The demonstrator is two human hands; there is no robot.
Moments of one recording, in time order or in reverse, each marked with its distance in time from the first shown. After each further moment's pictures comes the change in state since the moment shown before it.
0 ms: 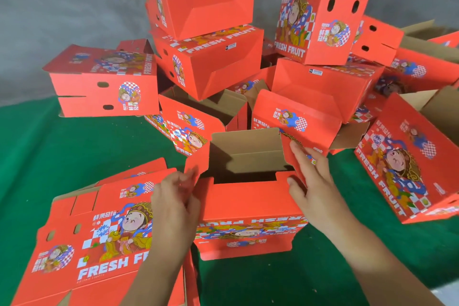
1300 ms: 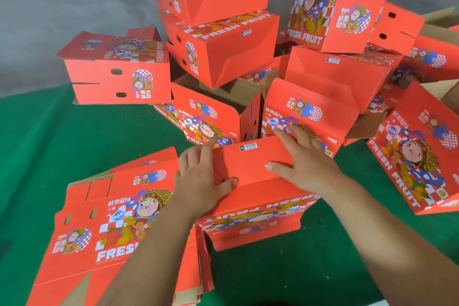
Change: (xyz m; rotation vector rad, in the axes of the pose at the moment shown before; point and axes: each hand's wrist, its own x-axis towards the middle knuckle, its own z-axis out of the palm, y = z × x) left_hand 0.045 0.003 -0.003 0.378 -0.465 -0.130; right_hand 0.053 -0.033 0.020 -0.258 -0.374 0.126
